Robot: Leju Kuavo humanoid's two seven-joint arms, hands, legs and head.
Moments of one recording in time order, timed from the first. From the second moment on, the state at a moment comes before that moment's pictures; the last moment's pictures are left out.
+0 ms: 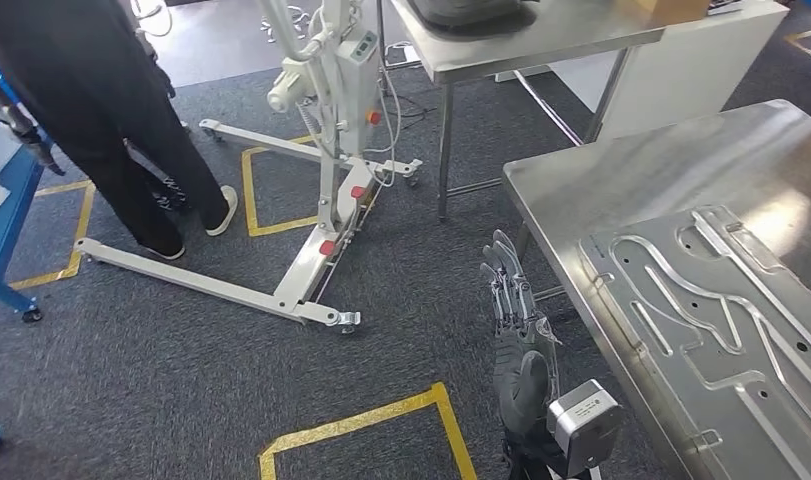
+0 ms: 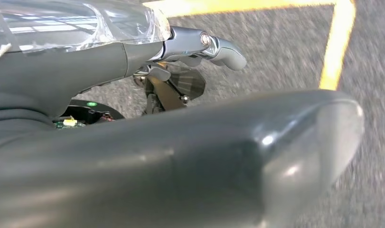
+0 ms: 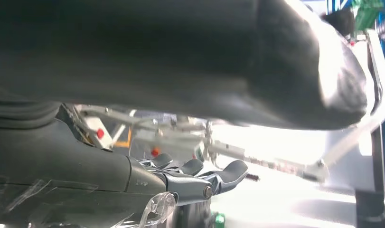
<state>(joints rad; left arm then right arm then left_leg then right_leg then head) -0.10 -0.04 -0.80 -0.22 1.17 0.11 -0.41 -0.08 -0.19 0.65 -1.97 -0.06 -0.35 -0.33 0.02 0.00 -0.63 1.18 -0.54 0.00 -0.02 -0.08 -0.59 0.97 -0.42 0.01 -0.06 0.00</state>
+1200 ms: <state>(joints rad) -0.11 -0.04 -0.81 -0.22 1.16 0.10 -0.43 -0.09 -0.19 0.66 -1.96 -0.05 -0.34 -0.31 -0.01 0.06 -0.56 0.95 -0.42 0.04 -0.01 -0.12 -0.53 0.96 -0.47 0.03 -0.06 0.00</state>
